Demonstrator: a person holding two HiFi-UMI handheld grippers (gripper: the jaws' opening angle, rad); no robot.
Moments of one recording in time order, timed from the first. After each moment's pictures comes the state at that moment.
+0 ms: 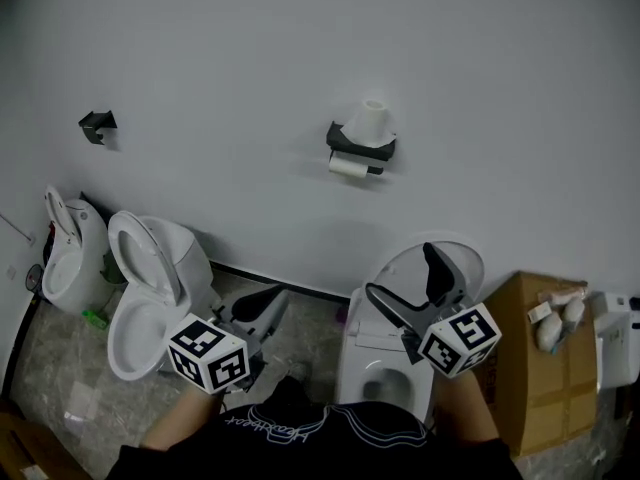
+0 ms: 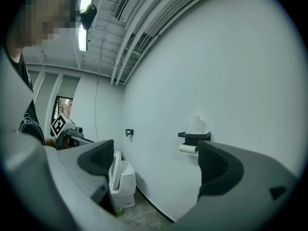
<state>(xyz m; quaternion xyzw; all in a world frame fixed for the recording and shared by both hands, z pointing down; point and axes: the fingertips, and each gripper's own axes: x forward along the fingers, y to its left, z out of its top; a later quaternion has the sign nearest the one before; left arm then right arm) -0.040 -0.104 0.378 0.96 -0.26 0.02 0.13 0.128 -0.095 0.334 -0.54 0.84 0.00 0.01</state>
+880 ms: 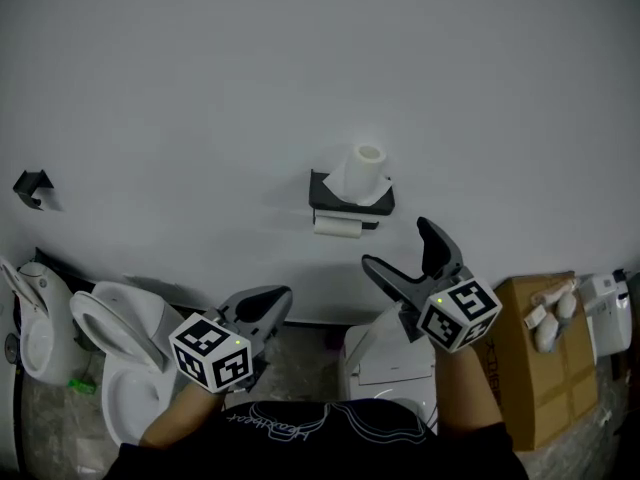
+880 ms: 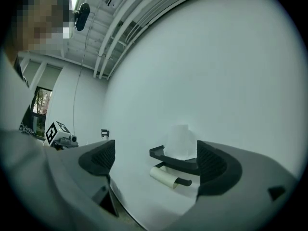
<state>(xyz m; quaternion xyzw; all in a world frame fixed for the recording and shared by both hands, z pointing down) 0.015 -0.314 0.377 0.98 -0.15 0.04 0.14 0.175 -0.306 0.296 -0.61 0.79 0.01 0.00</state>
